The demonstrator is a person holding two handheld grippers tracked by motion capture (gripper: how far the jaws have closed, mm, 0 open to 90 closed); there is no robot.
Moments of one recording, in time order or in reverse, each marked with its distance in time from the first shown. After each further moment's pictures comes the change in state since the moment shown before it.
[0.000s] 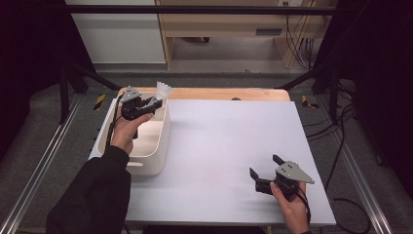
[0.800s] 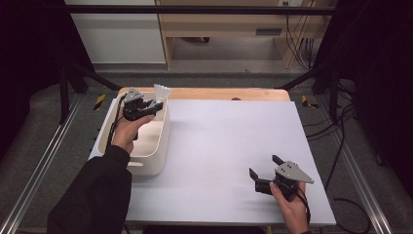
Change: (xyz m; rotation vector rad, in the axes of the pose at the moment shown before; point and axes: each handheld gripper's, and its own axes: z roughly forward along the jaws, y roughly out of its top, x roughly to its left) left arm 0.000 -0.004 0.005 0.055 0.015 0.006; right arm 0.001 -0.001 0.001 0.008 0.005 0.002
